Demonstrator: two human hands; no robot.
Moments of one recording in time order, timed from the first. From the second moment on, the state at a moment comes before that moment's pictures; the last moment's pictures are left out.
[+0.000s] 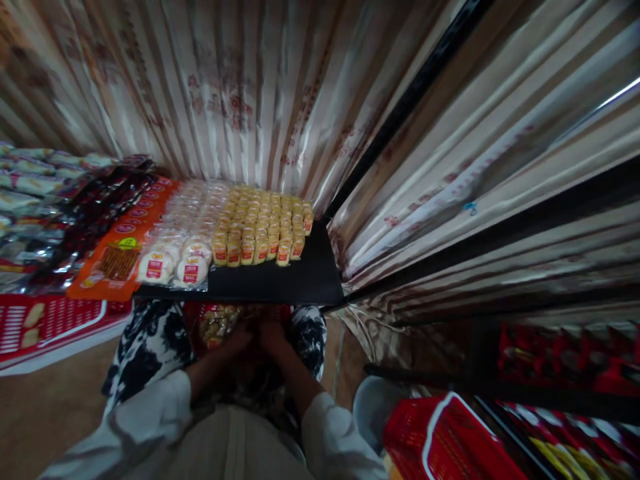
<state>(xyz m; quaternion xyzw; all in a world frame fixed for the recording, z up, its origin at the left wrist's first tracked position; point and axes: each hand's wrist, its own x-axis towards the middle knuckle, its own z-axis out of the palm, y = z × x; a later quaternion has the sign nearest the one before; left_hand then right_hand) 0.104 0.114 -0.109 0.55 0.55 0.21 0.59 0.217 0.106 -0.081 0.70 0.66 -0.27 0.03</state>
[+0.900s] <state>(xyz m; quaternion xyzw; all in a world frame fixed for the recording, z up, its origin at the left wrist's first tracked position) 0.148 0.159 0.034 0.46 0.52 0.40 0.60 0.288 0.102 -0.010 0.56 0.33 -0.50 -0.57</state>
